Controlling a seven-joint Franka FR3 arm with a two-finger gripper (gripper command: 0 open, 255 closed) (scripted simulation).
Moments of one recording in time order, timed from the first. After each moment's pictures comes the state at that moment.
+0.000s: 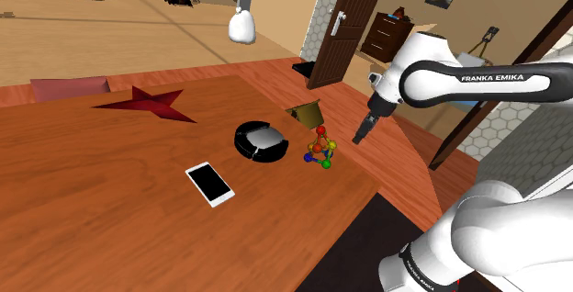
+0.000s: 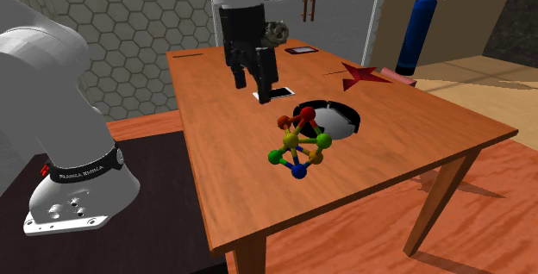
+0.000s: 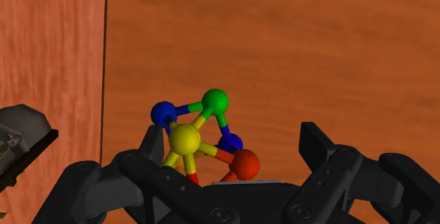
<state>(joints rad) 0.02 -0.64 -0.25 -2.72 -0.16 2.17 -0.37</state>
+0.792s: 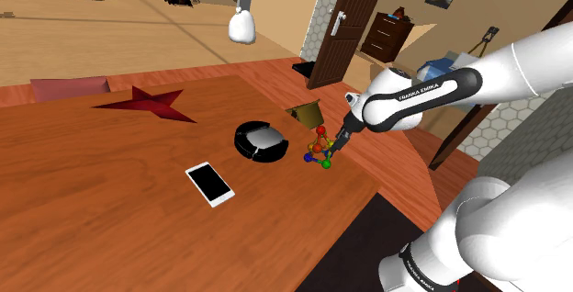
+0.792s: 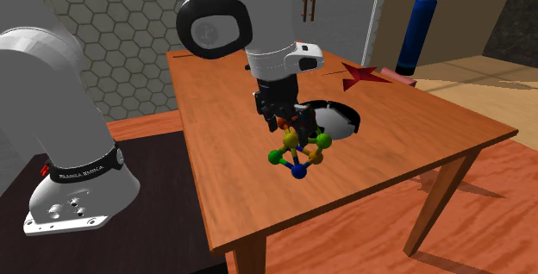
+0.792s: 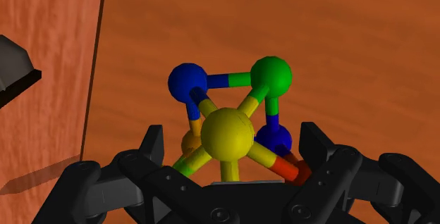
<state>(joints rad) 0.16 -0.23 -0.45 -2.74 -0.05 2.73 -0.68</state>
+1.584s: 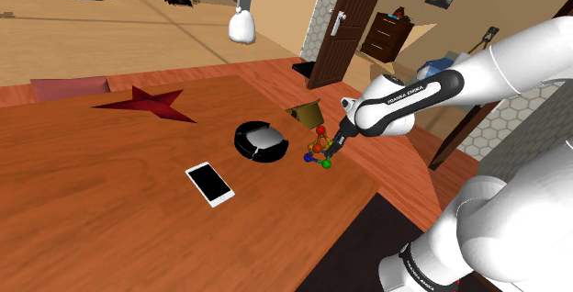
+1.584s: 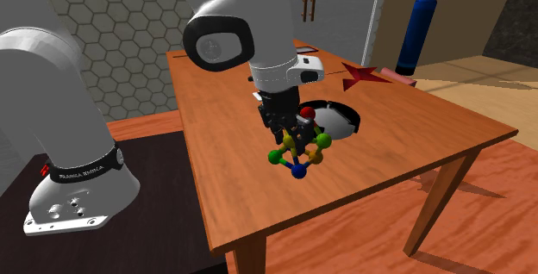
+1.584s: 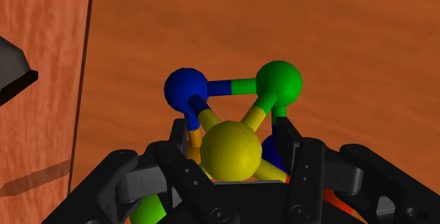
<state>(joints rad) 0.21 -0.15 -0.48 -2.74 0.03 2.81 -0.73</state>
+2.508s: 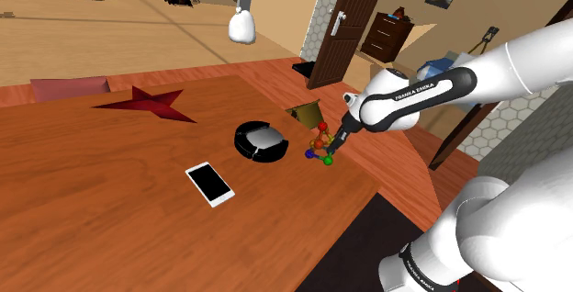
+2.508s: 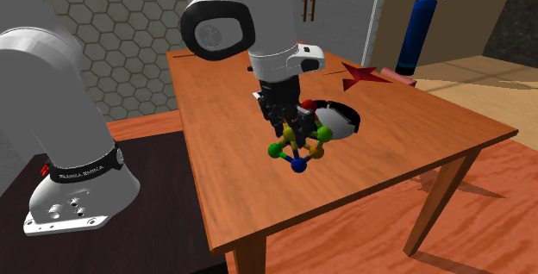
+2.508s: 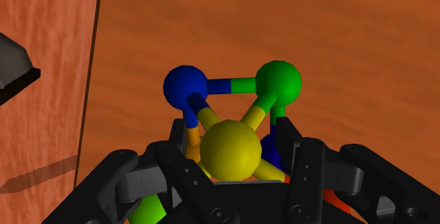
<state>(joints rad) 0.18 -0.21 -0.45 -2.73 -0.03 2.74 -0.68</state>
